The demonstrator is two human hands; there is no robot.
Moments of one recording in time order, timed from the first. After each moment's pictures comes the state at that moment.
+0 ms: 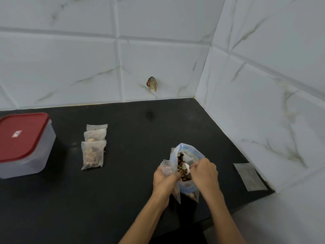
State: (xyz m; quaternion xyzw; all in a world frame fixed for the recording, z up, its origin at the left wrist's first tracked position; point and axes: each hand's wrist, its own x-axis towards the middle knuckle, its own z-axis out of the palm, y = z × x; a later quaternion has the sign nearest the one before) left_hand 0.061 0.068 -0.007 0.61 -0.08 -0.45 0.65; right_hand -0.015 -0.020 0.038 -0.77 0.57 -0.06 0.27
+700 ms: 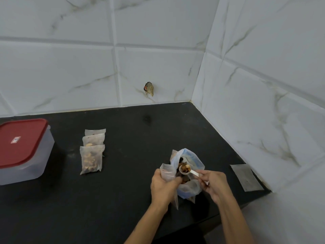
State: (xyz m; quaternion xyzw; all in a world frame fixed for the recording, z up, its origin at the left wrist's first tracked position) left_hand 0.050 0.080 0.003 0.69 -0.13 -0.37 0.61; right_hand -0.054 -0.026 0.037 -0.43 0.59 -0.20 0.65
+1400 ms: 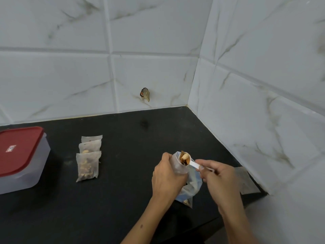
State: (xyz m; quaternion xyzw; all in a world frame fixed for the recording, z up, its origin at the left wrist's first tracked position) left_hand 0.050 0.061 0.056 0.79 -0.32 -0.22 0.48; right_hand -0.064 0.022 0.108 -0.68 0.50 -0.31 0.44
